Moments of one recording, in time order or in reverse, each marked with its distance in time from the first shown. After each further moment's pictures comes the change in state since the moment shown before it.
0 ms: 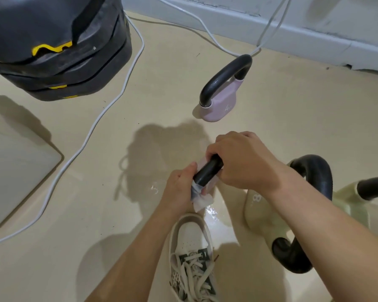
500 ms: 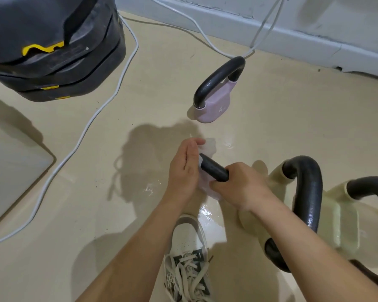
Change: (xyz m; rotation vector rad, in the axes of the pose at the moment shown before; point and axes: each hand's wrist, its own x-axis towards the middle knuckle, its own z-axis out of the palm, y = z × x) left_hand 0.024 0.012 0.024 0.014 0.152 0.368; right_hand -0.026 -0.003 0.036 0.453 -0.140 0.570
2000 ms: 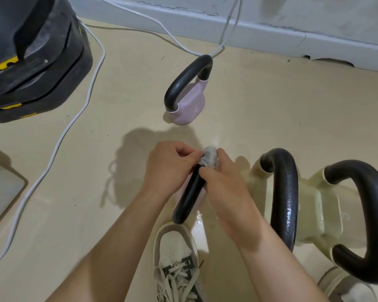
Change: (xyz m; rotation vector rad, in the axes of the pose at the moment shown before) left_hand 0.021 0.043 0.007 0.280 -0.222 -0.240; right_hand -0.026 -0.016 0.002 1.030 0.168 0.065
